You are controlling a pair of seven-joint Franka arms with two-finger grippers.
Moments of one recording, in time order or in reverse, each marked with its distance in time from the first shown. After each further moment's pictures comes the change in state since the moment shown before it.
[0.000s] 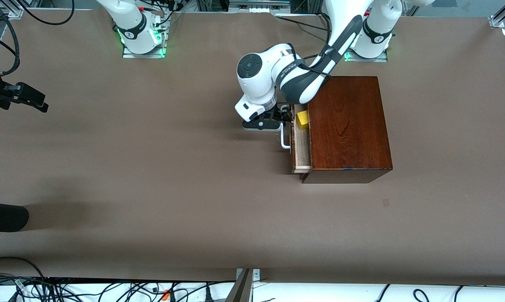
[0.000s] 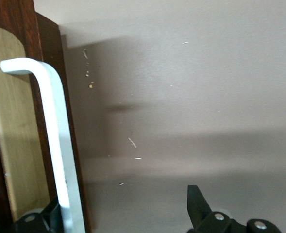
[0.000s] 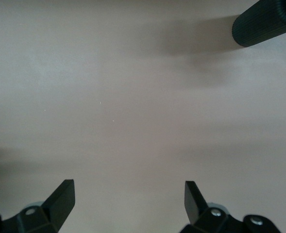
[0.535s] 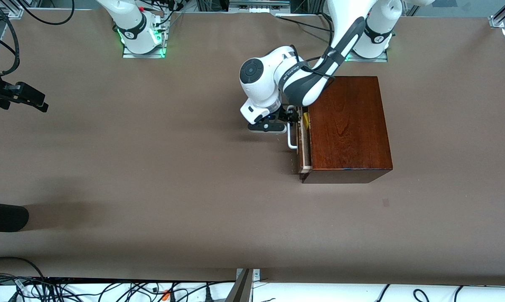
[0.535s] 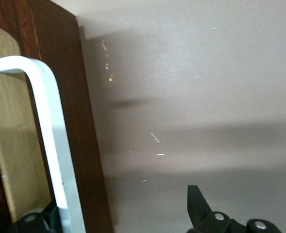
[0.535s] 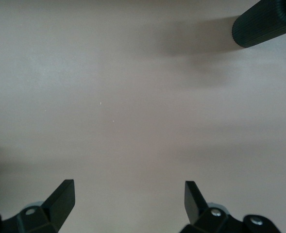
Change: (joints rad) left arm 0.019 -0.002 -0.006 -0.010 0.018 -0.055 0.021; right arm 0.000 -0.002 0.001 0.000 0.000 0.001 0.000
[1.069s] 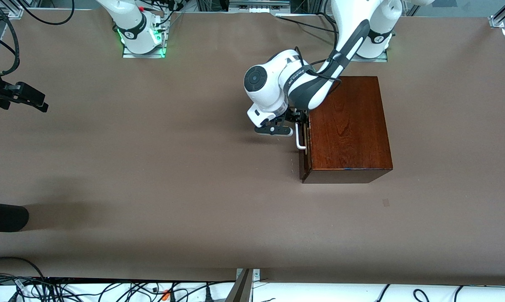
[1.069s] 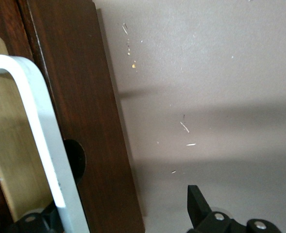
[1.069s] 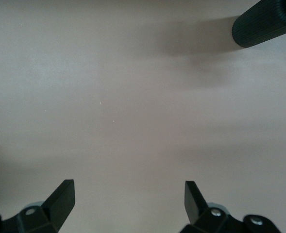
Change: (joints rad) left arm 0.034 0.000 -0.001 -0.004 -0.002 -0.088 0.072; right arm 0.000 0.000 0.000 0.000 0.000 0.000 0.000
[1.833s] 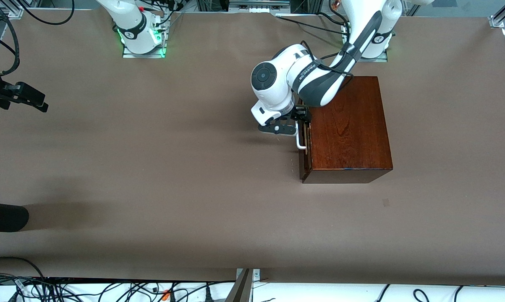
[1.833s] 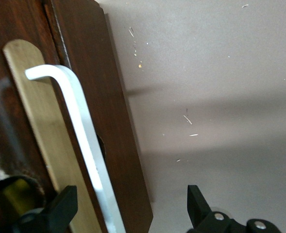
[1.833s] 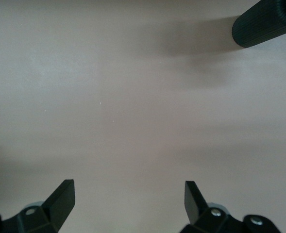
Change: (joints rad) left arm 0.027 -0.052 -0.001 0.000 -0.060 -0.043 0.089; right arm 0.000 0.000 0.000 0.000 0.000 0.000 0.000
